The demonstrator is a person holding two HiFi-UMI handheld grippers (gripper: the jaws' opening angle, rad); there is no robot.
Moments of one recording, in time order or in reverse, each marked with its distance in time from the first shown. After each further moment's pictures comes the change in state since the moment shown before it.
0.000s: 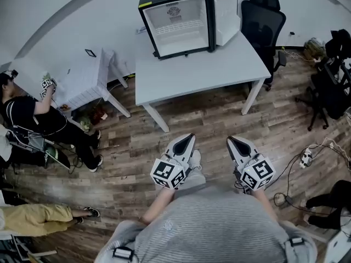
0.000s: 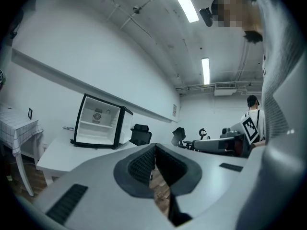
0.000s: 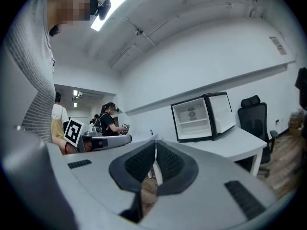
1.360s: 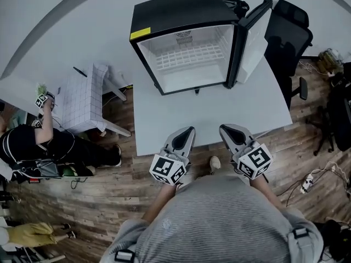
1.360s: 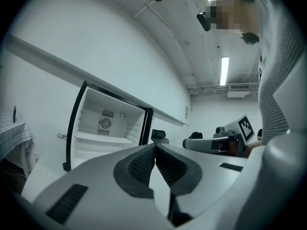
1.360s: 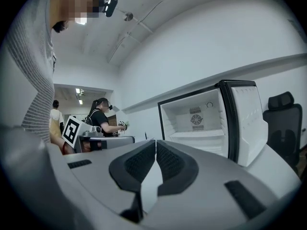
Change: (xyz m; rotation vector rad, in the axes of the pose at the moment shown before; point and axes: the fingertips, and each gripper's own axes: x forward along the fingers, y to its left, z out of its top) left arm 0.270 0.301 0.094 -0.033 -0.018 0.044; right arm 0.375 -0.204 0.097 -0.036 0.044 0.117
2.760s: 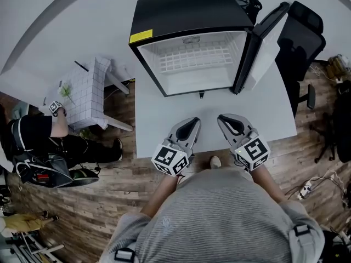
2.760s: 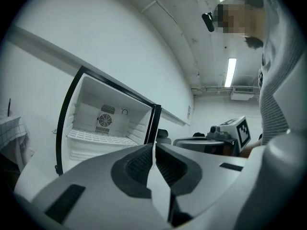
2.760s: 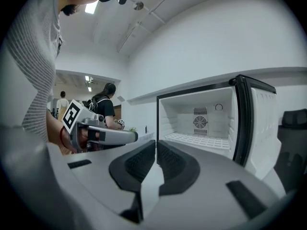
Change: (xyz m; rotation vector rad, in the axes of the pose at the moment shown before) left arm 0.073 0.043 0.007 -0.043 0.026 -0.004; right arm 0.074 -0.055 0.008 -0.152 0.068 0.082
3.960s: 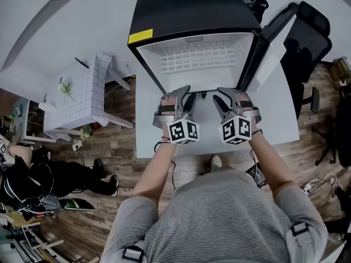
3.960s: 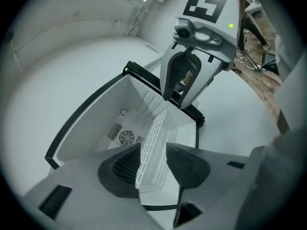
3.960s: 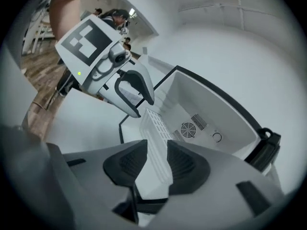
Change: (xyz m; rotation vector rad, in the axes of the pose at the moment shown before) left arm 0.089 0.110 -0.008 1.206 0.438 0.273; right arm 0.097 -0.081 -0.043 -0.802 0.317 -0.152
